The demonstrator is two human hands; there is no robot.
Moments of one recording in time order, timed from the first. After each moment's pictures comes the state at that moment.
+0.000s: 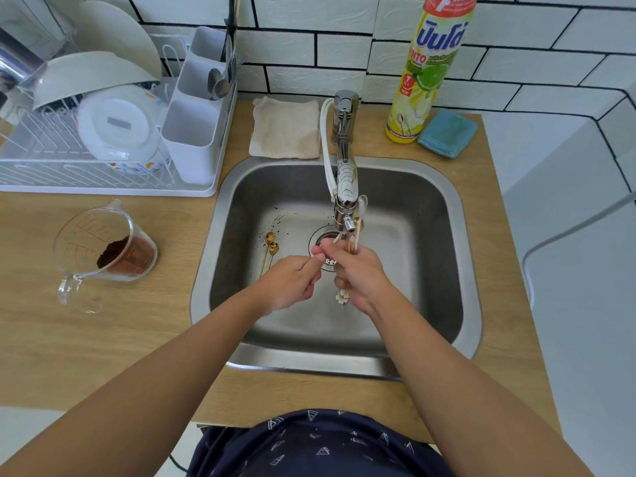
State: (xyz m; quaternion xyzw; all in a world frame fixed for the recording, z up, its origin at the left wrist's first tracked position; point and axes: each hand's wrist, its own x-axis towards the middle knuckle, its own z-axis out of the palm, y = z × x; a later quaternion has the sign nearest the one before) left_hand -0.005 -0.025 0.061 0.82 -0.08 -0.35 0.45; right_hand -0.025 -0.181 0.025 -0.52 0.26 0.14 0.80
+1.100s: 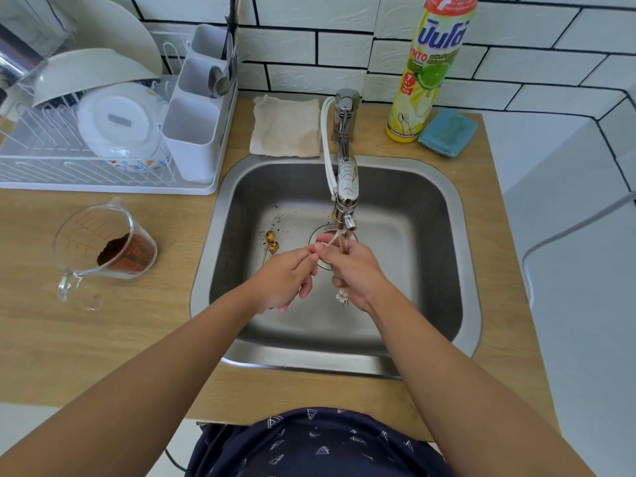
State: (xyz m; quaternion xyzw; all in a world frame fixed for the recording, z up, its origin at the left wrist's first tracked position) left_hand -0.002 -0.014 0.061 0.82 -0.11 -0.34 0.44; right_hand -0.023 -0.179 0.025 -0.56 0.24 0.15 0.78
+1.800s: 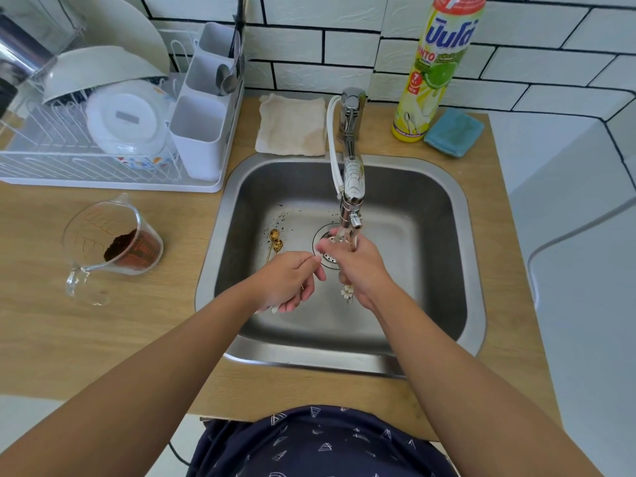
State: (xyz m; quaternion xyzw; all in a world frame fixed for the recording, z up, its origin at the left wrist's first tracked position) left_hand -0.003 -0.012 0.065 0.78 -0.09 -0.38 0.48; right_hand -0.020 -0.179 0.025 -0.62 0.25 0.11 0.73
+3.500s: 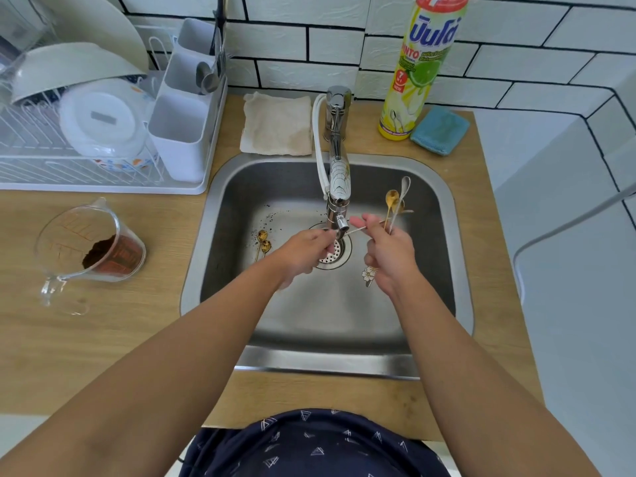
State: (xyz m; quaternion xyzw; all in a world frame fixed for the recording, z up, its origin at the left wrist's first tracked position) left_hand 0.035 -0.066 0.041 0.76 -0.02 -0.38 0.52; right_hand -0.013 -0.229 0.041 -0.55 0.35 -0.01 0.76
